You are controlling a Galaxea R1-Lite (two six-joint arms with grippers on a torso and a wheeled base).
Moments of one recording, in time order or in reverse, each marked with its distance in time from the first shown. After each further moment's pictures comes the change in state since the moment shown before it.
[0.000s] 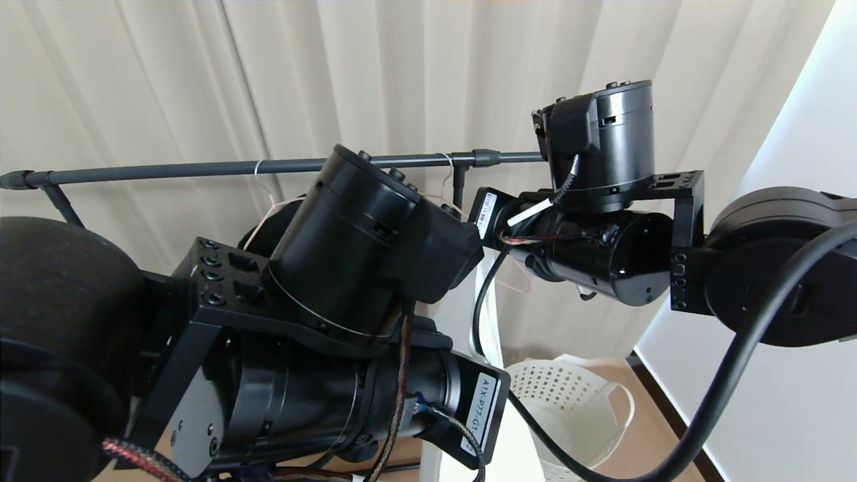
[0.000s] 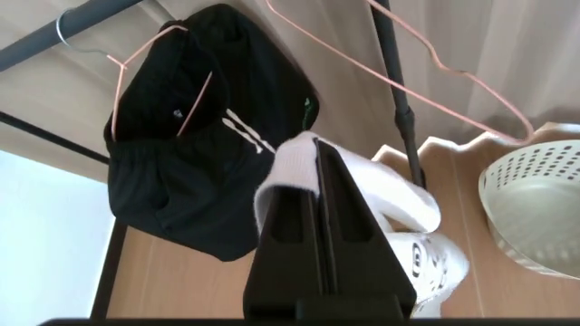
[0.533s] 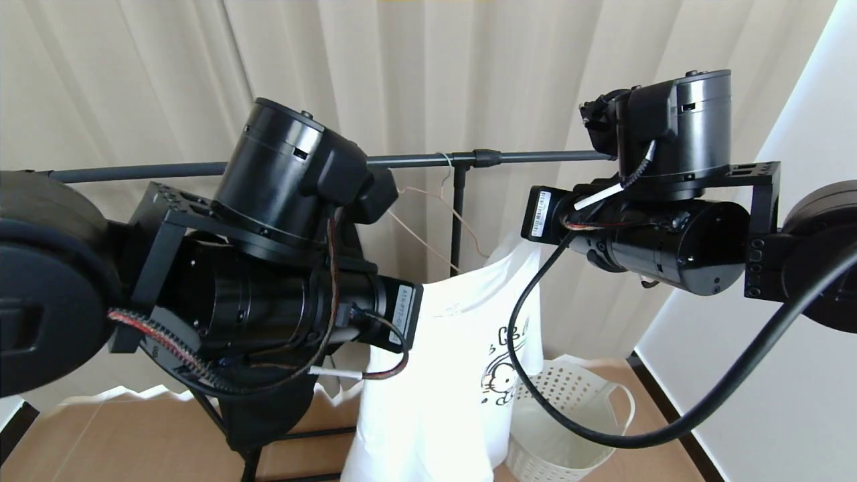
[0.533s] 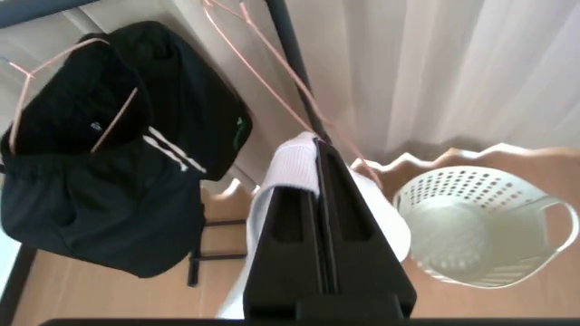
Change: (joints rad) left arm 0.212 -0.008 -0.019 -0.020 0.118 0.098; right arm -0.093 -0.103 0.102 0.004 -0.036 -0.190
